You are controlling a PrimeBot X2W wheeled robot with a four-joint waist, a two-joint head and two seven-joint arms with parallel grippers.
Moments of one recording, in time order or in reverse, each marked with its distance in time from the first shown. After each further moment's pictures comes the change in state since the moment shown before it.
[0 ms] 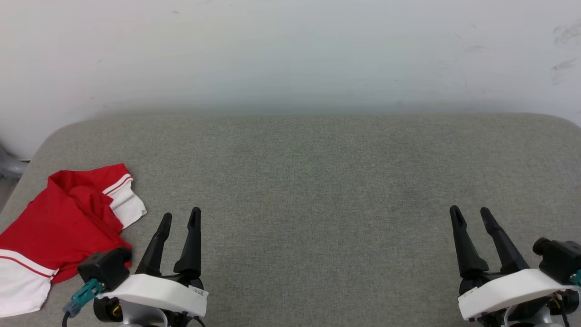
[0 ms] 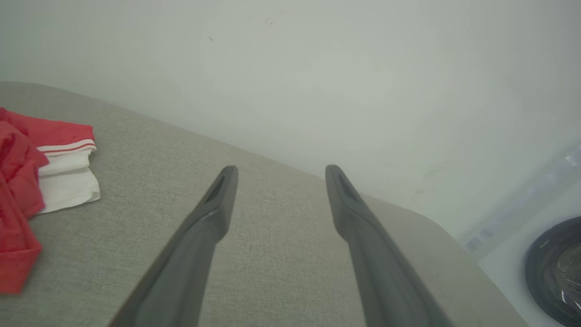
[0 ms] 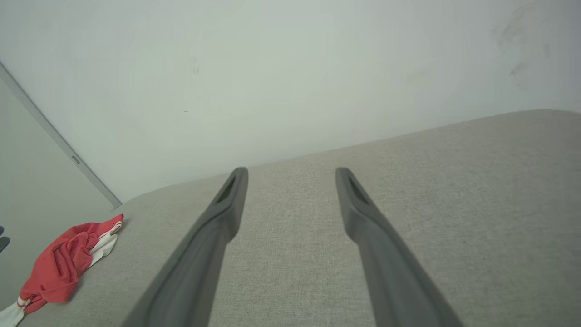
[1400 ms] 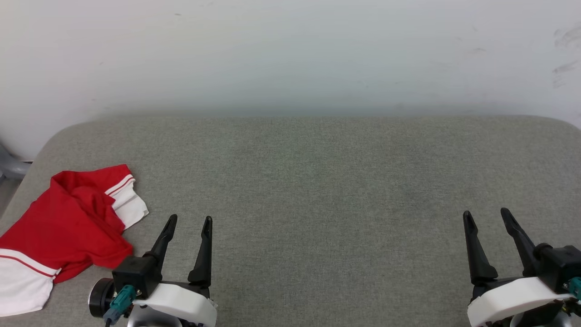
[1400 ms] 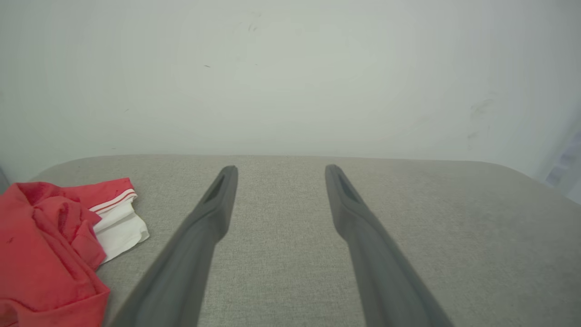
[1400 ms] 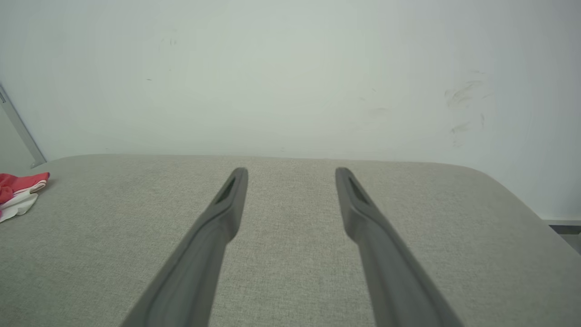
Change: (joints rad) left arm 0.000 -0.001 -0.015 0.051 0.381 0.009 -0.092; right arm 0.040 0.000 -0.050 -0.073 -0.311 0.000 -0.004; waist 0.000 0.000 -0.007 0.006
